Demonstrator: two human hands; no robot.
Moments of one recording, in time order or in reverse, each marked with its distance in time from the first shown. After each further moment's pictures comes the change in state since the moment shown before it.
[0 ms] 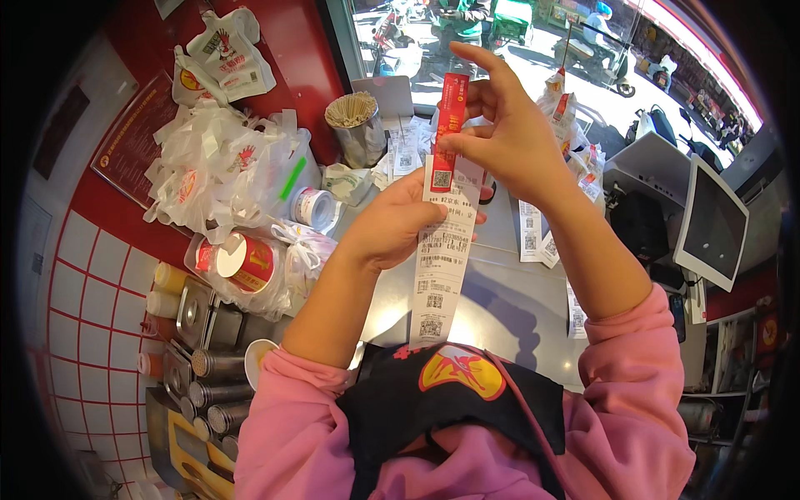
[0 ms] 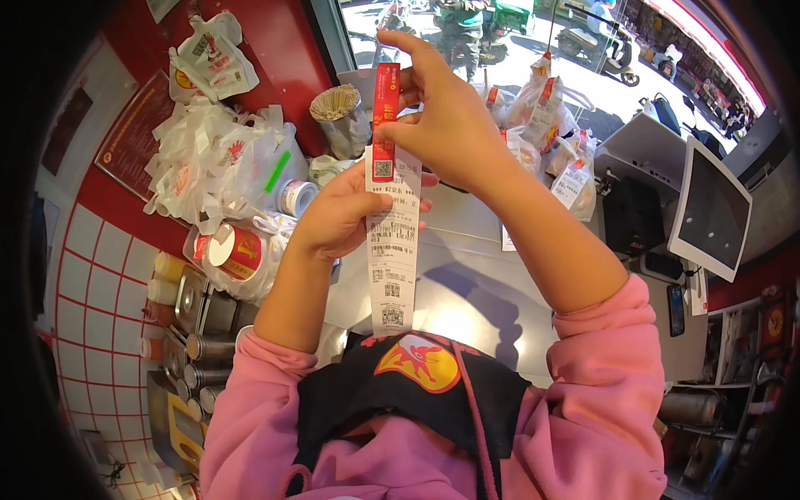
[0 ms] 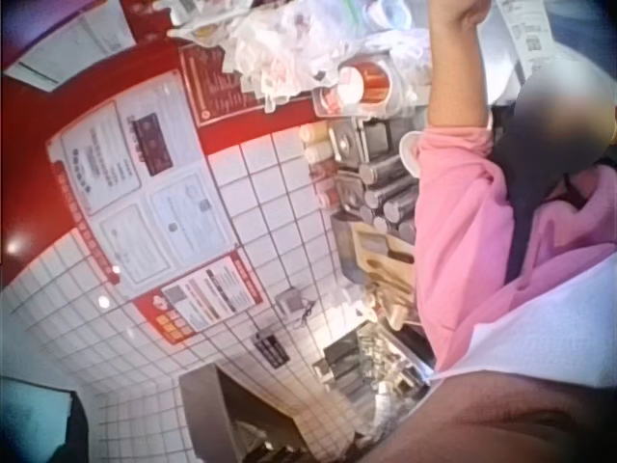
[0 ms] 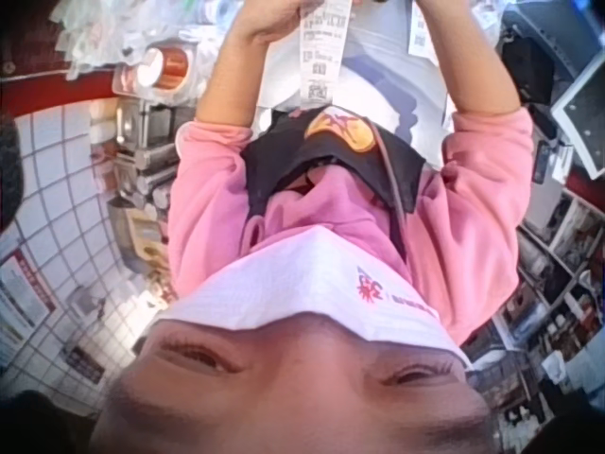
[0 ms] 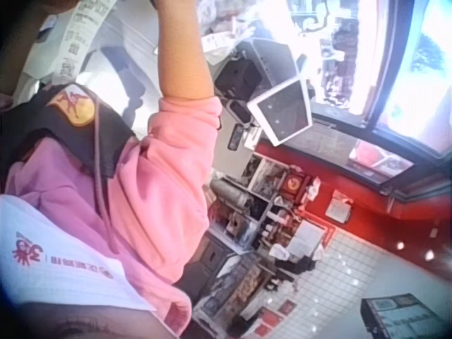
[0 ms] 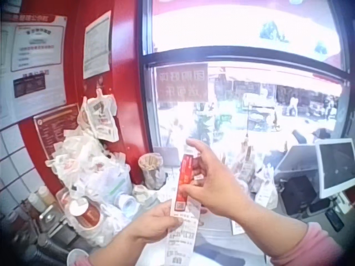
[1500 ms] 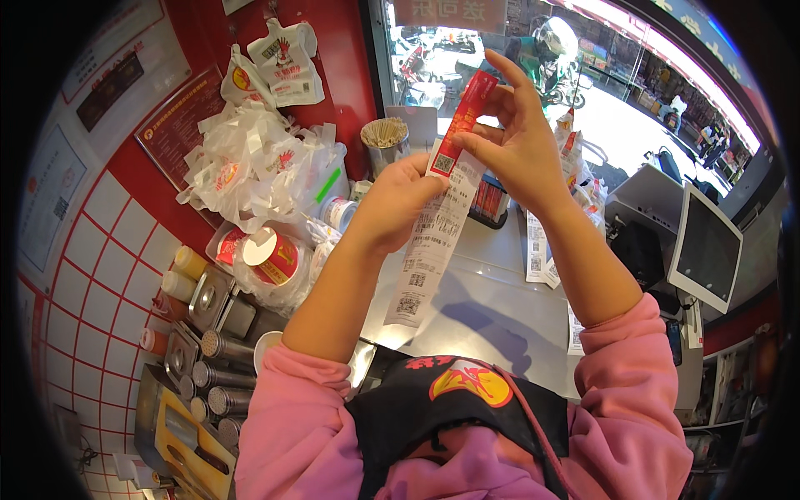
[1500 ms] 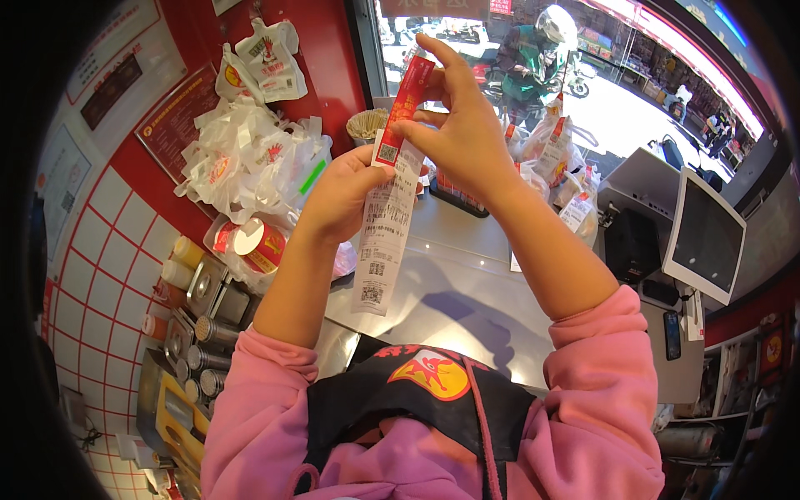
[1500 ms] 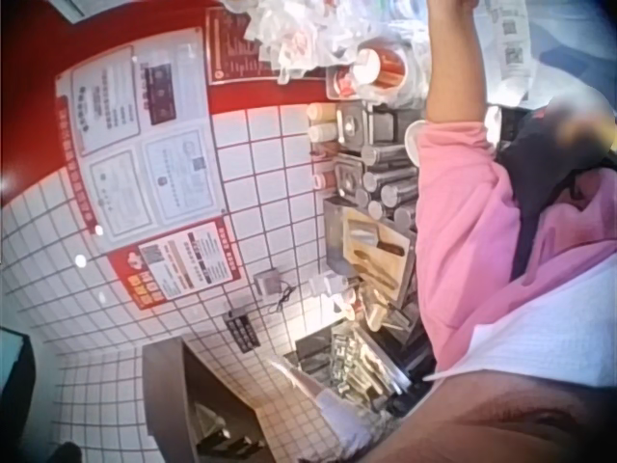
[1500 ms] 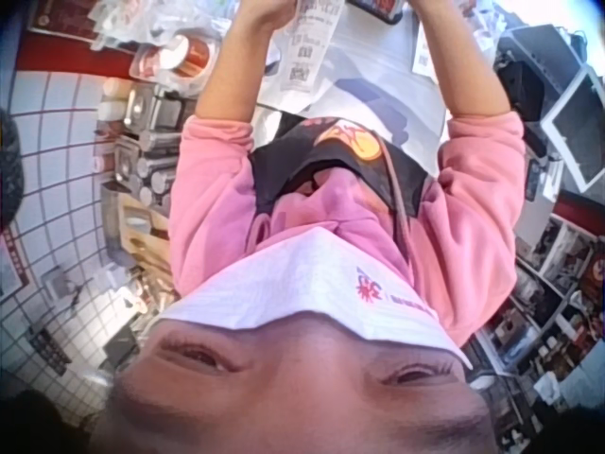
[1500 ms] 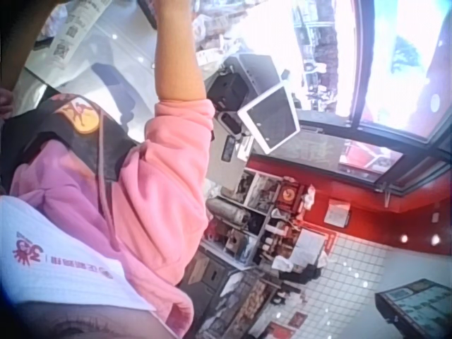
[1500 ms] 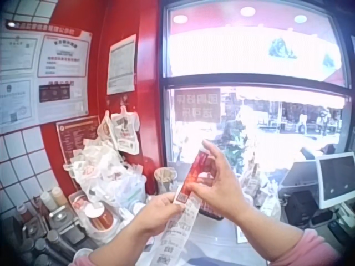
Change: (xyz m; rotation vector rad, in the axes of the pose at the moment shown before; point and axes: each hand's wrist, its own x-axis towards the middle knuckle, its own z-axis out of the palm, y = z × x) left_hand -0.030 0.037 0.012 0.188 0.188 0.192; right_hand 0.000 -0.043 0.015 0.080 0.075 -0.163
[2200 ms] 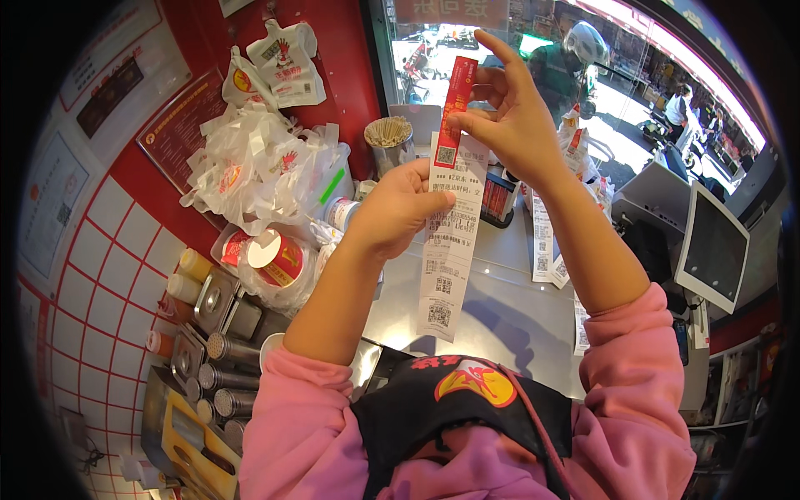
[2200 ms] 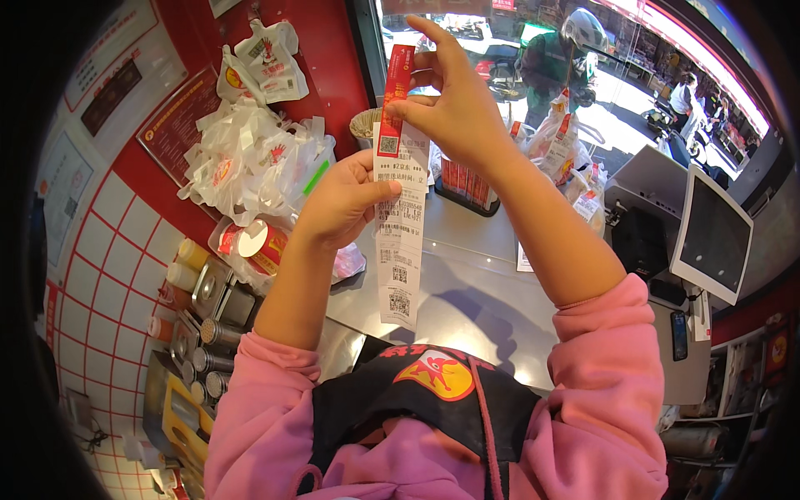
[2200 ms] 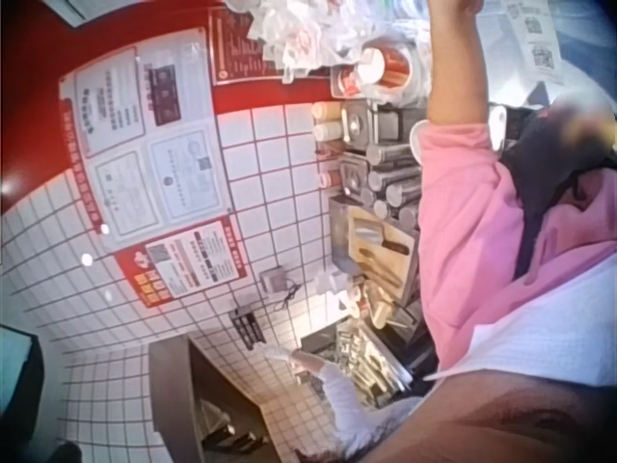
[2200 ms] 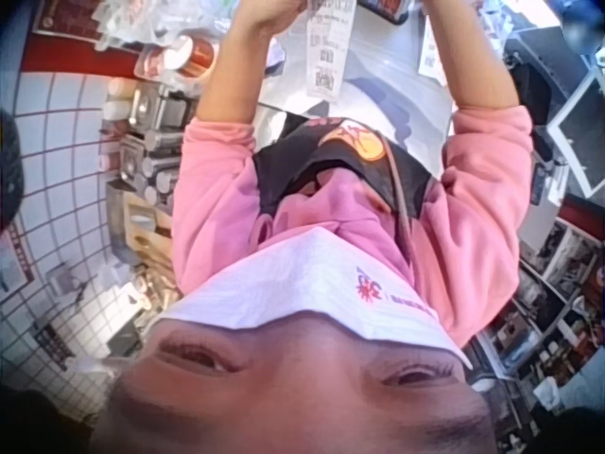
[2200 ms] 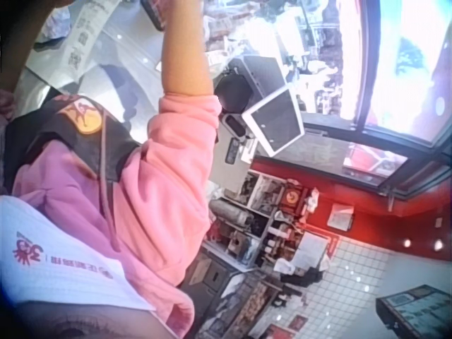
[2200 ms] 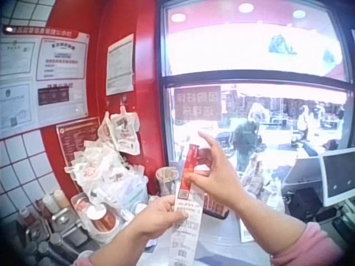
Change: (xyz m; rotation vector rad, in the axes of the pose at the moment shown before) left_hand -0.004 0.002 -0.003 -0.028 -0.059 -0.050; right_hand 0.023 0.013 0.000 0.011 -0.022 -0.053
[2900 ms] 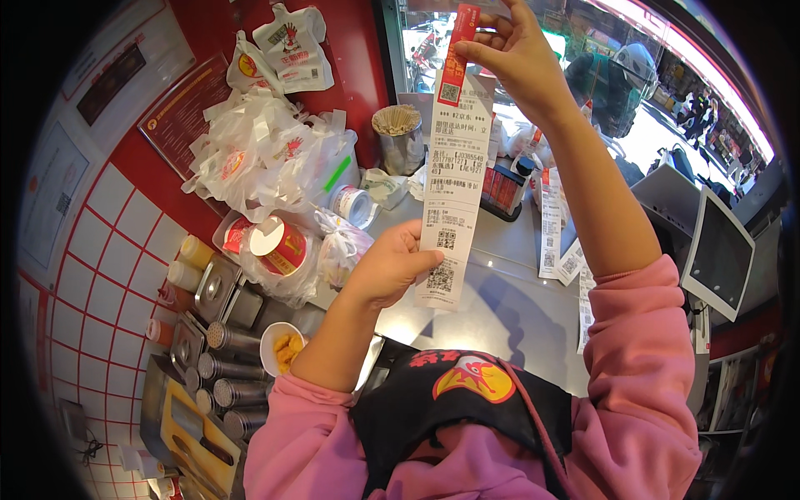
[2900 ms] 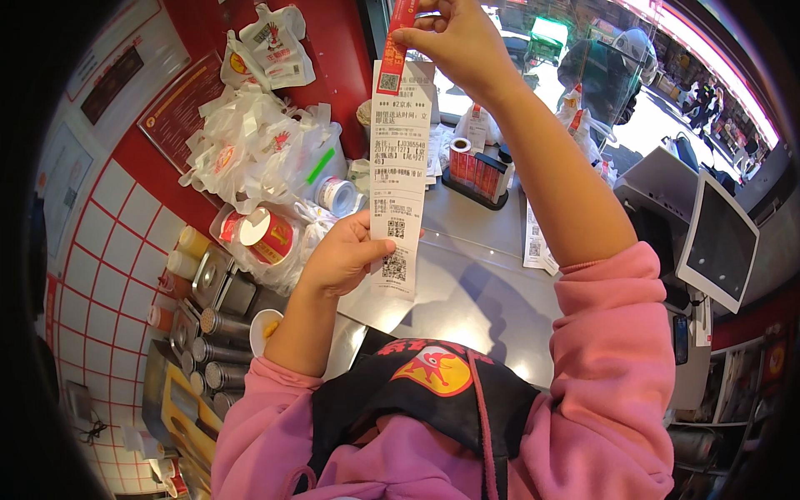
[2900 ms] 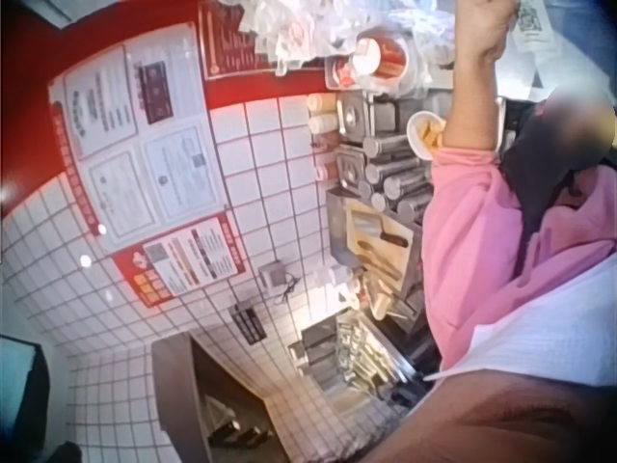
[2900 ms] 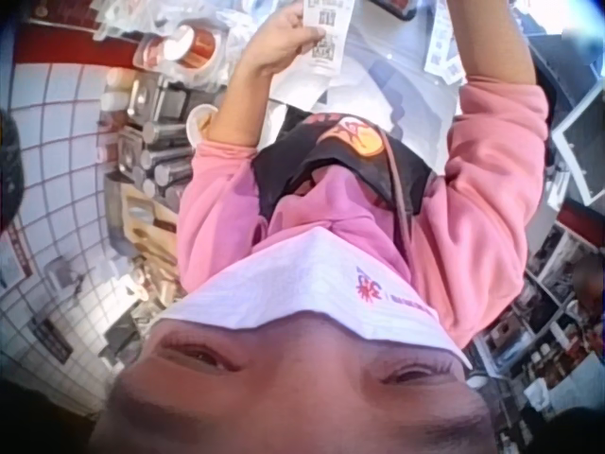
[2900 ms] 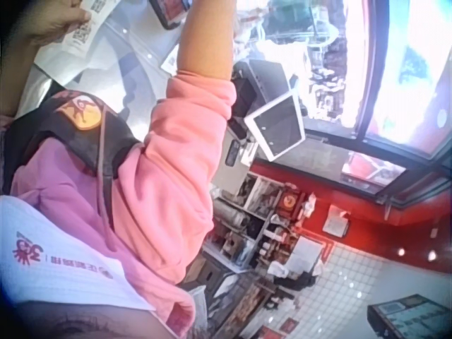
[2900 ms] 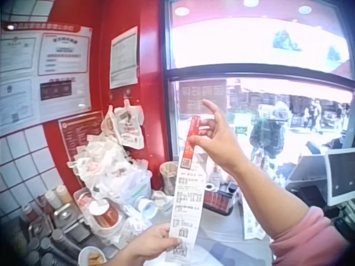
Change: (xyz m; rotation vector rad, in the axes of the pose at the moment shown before) left_hand -0.056 -0.044 -0.007 0.029 0.127 -0.170; right_hand 0.059 0.008 0.000 0.202 0.003 0.043
